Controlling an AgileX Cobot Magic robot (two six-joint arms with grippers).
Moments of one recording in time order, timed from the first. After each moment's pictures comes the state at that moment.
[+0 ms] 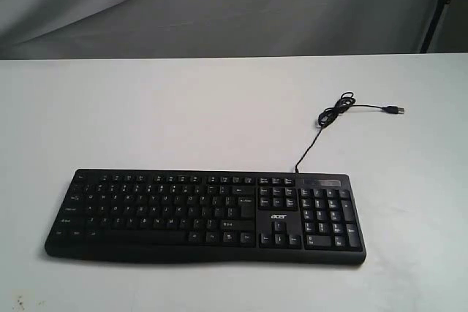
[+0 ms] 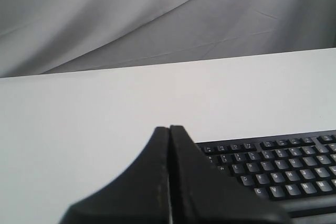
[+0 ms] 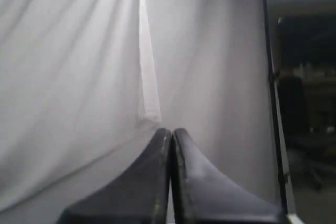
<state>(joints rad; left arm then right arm) -0.17 0.00 0.00 0.04 0.26 -0.02 0.02 0.01 0.00 0.10 -0.25 -0.02</state>
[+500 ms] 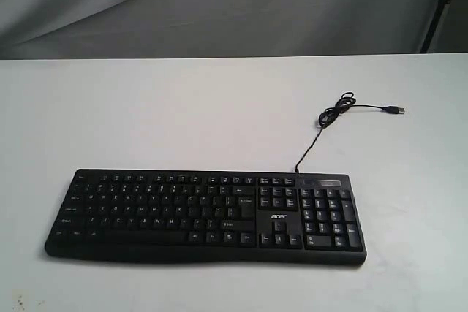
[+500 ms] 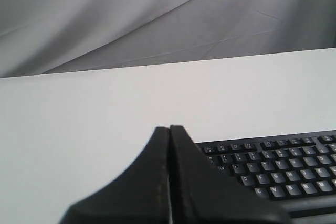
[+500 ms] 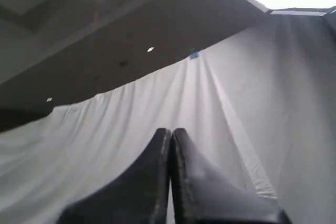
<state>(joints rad) -0.17 0.00 0.00 0.04 0.26 -0.02 0.02 0.00 -0.10 -0.20 -0.50 0.65</state>
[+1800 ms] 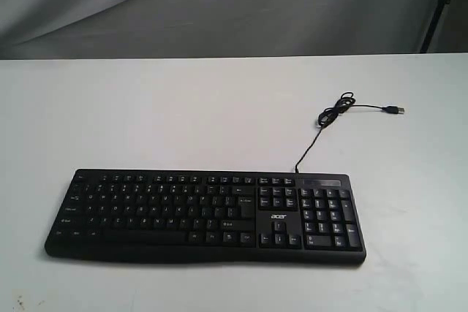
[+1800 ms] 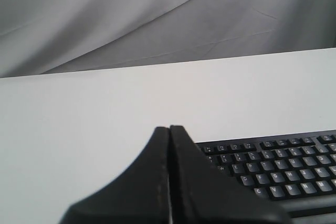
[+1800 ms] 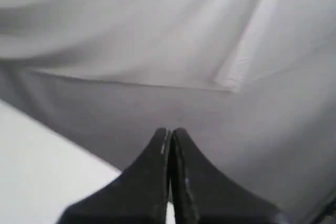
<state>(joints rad) -0.17 0.00 0.00 0.04 0.26 -0.02 0.33 1.29 -1.74 0.06 0.76 -0.38</state>
